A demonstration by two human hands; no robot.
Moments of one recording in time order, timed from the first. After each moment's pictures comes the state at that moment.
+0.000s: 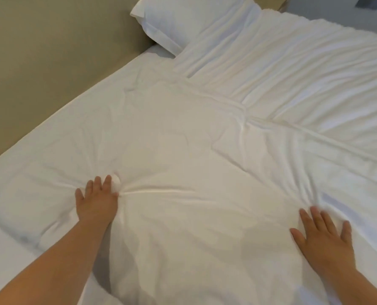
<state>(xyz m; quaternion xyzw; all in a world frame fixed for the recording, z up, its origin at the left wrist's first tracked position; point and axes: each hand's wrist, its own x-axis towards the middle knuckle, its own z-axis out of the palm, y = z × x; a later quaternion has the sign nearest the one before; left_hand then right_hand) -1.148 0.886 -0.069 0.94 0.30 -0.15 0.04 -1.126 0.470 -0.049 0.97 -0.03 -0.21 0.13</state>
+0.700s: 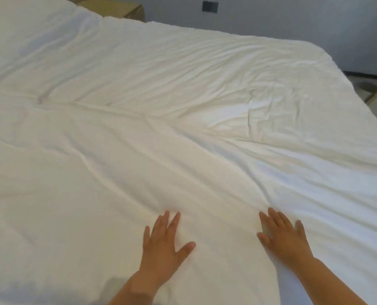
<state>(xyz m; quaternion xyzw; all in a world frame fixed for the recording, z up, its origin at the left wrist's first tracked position) -1.303 0.192 -0.058 0.96 -0.03 -0.21 0.20 -1.319 -0.065 -0.027 0.96 -0.11 -0.25 0.01</state>
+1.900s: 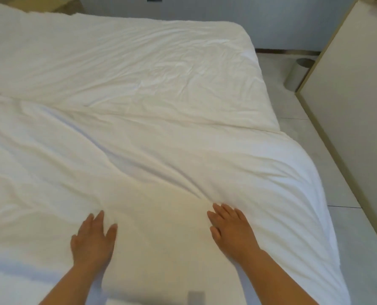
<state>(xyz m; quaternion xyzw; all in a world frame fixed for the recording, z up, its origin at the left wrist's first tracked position) -1.435 -0.115 -0.052 0.96 0.16 -0.17 0.16 -1.475 -0.392 -0.056 0.98 0.02 -0.19 -0.06</state>
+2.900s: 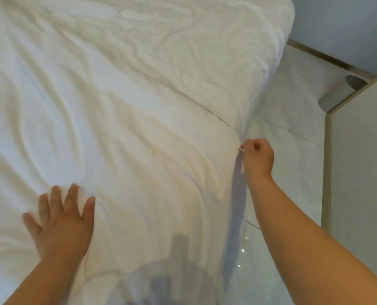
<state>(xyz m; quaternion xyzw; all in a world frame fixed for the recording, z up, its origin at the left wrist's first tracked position) -1.509 -0.452 -0.096 0.91 0.37 -0.05 0.19 -1.337 -0.709 -0.052 0.83 -0.20 0.03 -0.52</state>
